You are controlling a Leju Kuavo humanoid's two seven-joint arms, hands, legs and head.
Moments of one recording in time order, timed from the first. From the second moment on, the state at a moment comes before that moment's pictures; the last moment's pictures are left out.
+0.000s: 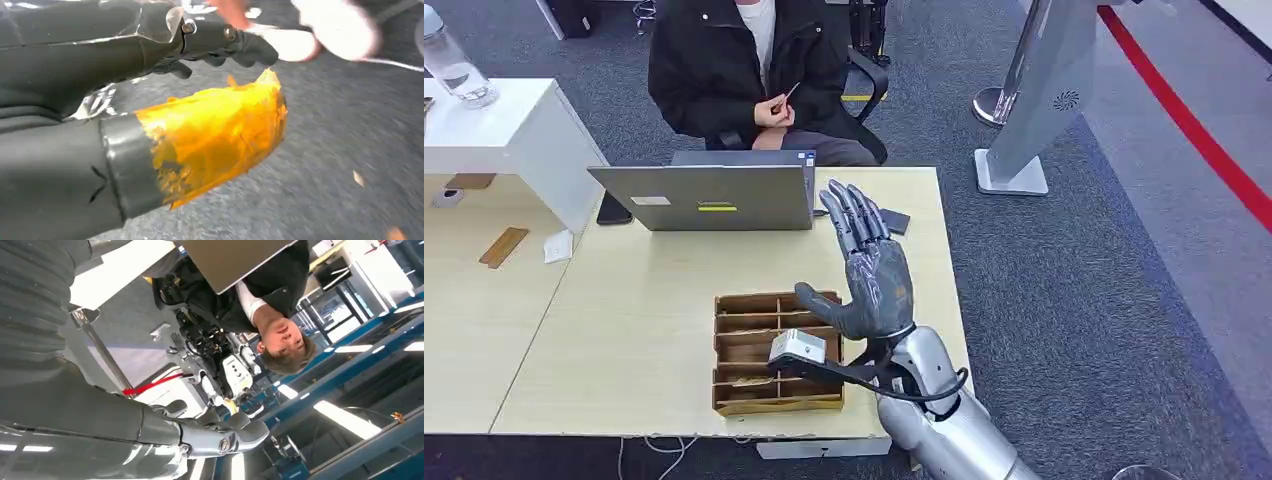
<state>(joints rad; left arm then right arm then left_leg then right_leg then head) -0.06 -0.27 1.09 -0.31 -1.55 0.40 -0.01 -0.34 0.14 0.67 -1.43 0.97 -0.49 -0.09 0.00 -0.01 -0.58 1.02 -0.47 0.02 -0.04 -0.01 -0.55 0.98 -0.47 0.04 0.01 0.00</state>
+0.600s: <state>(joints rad) -0.06 -0.27 0.99 -0.25 -1.55 0.29 -0.01 -0.26 0.12 0.70 -1.48 0.97 -0.48 -0.13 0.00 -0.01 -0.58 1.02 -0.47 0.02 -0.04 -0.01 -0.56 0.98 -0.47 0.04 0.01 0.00</state>
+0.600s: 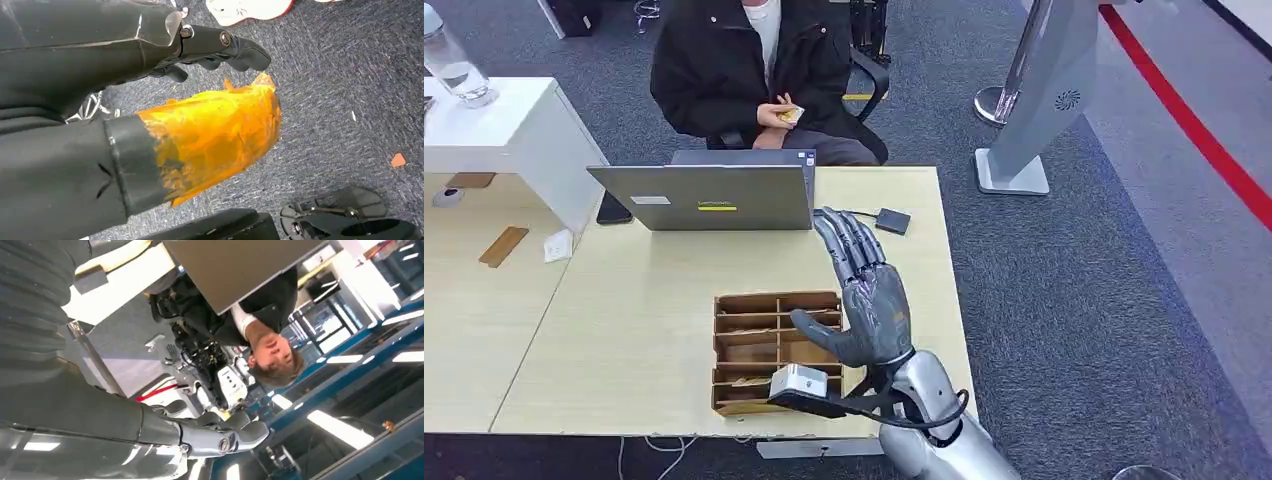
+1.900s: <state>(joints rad) -0.07 -0.27 0.94 -0.25 -1.55 0.27 0.00 -0.35 0.09 0.80 -1.29 1.03 -0.35 -0.07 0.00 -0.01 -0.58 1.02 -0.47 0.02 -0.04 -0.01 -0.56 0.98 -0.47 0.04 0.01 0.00</state>
